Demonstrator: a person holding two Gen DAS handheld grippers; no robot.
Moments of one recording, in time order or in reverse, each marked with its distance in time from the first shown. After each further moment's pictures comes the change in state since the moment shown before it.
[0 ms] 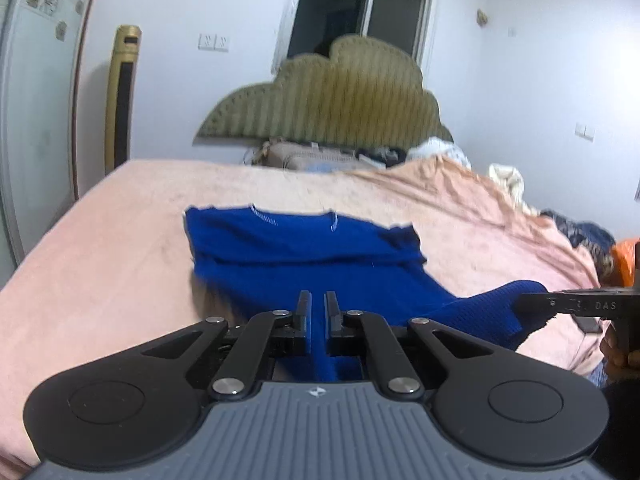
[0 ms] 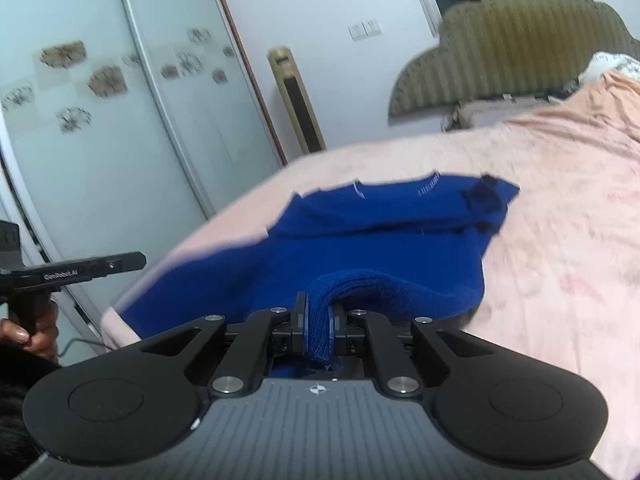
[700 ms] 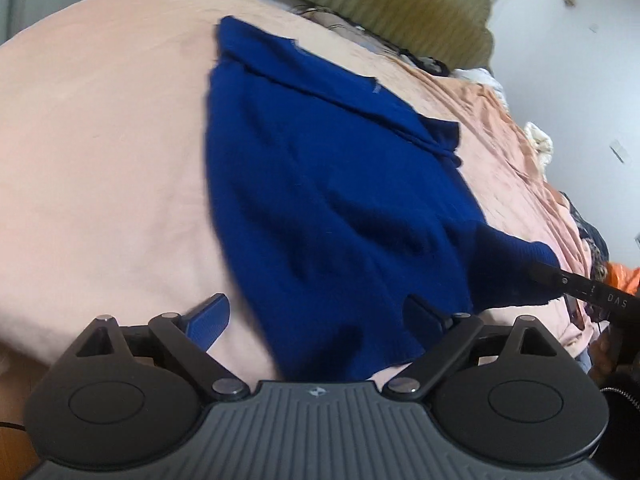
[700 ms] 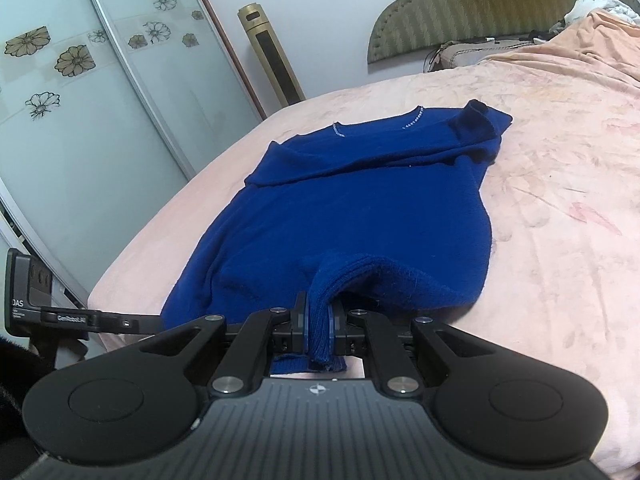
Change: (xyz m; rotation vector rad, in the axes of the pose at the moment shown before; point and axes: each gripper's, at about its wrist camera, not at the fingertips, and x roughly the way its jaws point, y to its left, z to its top) left arm 0.073 0.038 -0.077 -0.330 0.377 -0.069; right arm 0.035 -0.012 -0.027 0.091 0.153 -0.043
